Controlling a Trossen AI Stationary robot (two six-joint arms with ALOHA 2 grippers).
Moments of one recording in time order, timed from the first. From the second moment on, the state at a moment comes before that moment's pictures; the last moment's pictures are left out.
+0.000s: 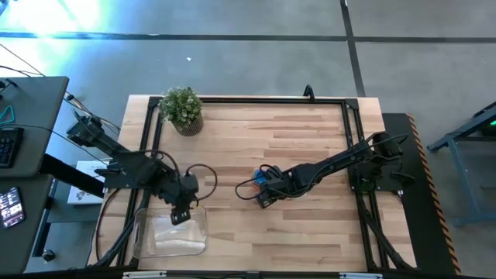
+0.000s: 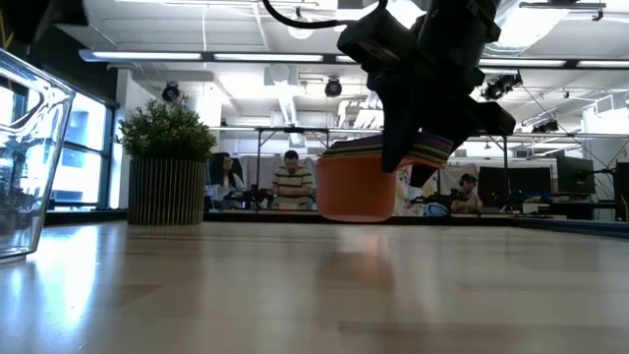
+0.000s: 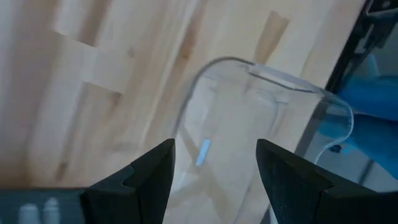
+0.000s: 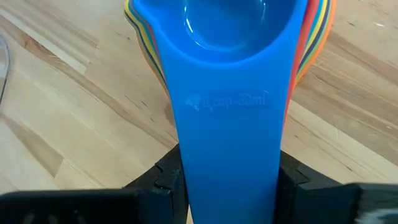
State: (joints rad) left arm -0.55 1.31 1.18 -1.14 0.02 -0.94; right arm 0.29 1.79 1.25 -0.65 0.13 1.28
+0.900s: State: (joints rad) left arm -0.48 1.31 0.83 -0.72 0.10 -1.01; right arm 0.28 1.79 1.25 -0.65 0.12 1.30
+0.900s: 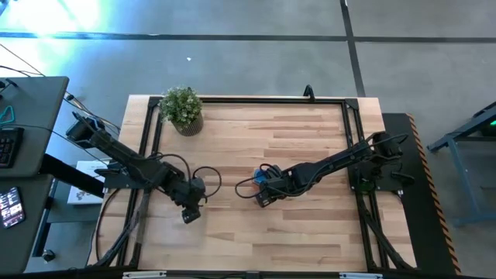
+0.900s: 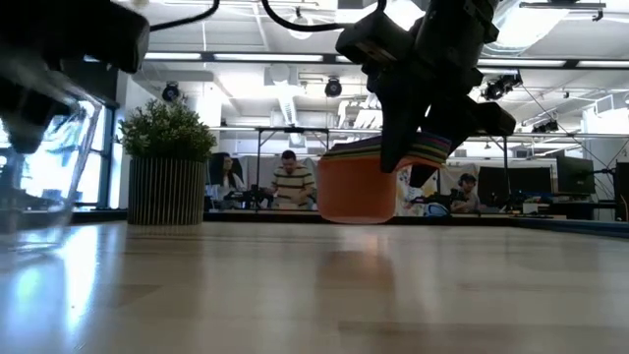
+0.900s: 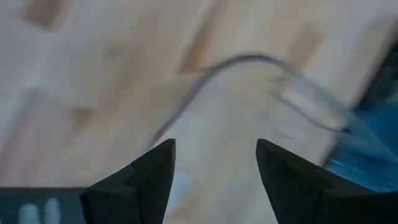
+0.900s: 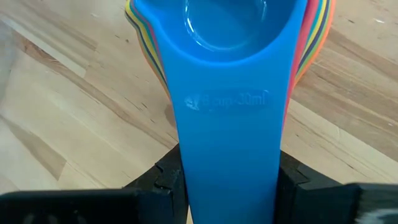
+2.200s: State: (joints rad) left arm -0.24 1.48 0.83 -0.50 0.20 -0.70; right arm 0.27 1.79 1.25 -0.64 0.14 1.33
